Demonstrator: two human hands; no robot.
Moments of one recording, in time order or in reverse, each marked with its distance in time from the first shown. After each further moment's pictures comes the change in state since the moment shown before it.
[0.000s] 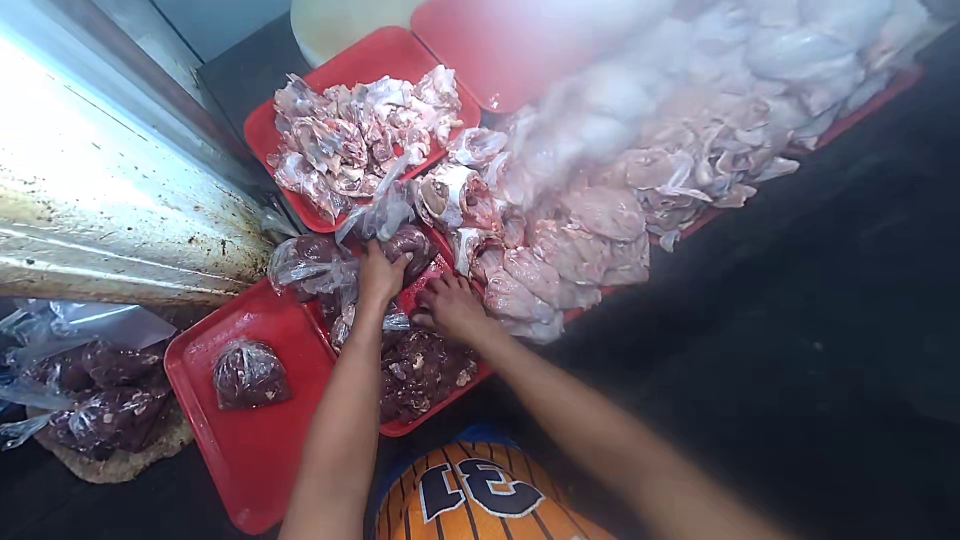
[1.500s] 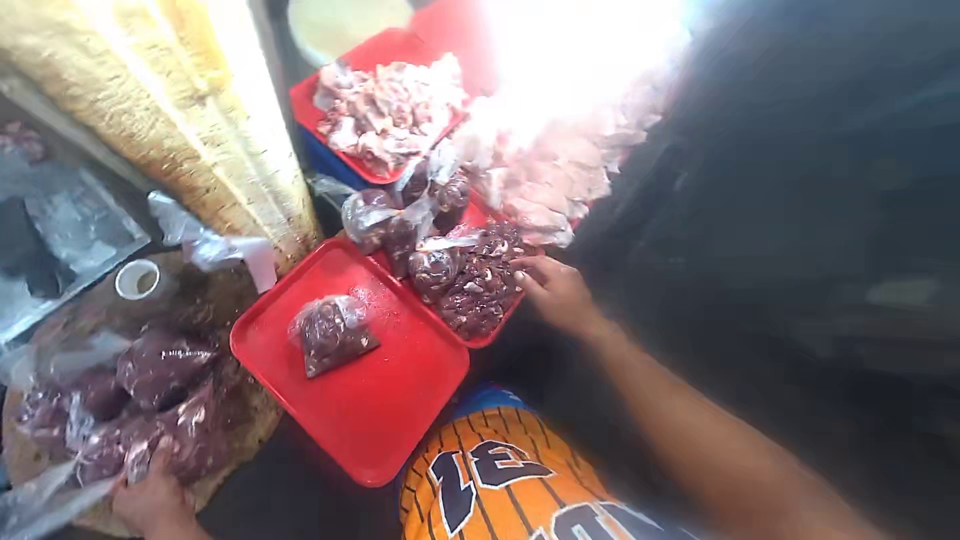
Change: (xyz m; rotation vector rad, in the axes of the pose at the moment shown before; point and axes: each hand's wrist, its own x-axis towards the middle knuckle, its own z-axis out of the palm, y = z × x) left_hand -0.159 -0.574 -0.282 -0.651 0.647 -0.303; right_hand -0.164 -0.185 0.030 0.198 0.572 0.362
